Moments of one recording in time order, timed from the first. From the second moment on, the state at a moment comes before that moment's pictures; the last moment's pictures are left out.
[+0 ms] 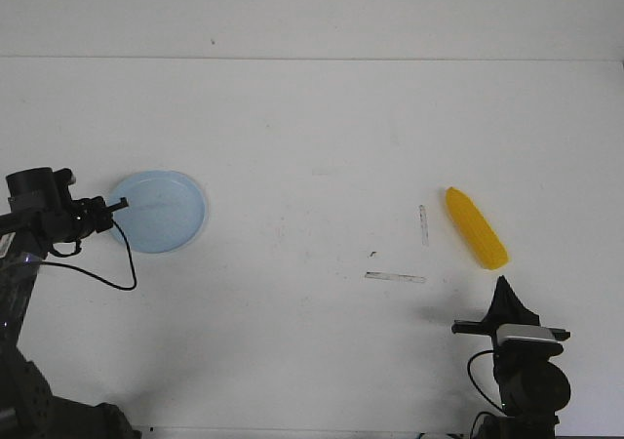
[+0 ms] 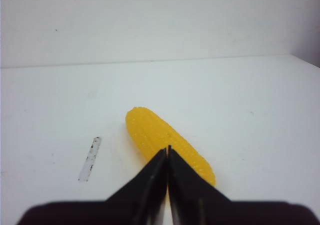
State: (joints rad) left arm 0.34 1.53 1.13 -0.42 0.27 -0.06; right arm -0.07 0.00 0.01 -0.06 -0.03 0.06
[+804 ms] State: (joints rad) left arm -0.20 1.35 1.13 -0.47 0.42 -0.04; right arm -0.07 0.00 0.01 -0.06 -0.03 0.06
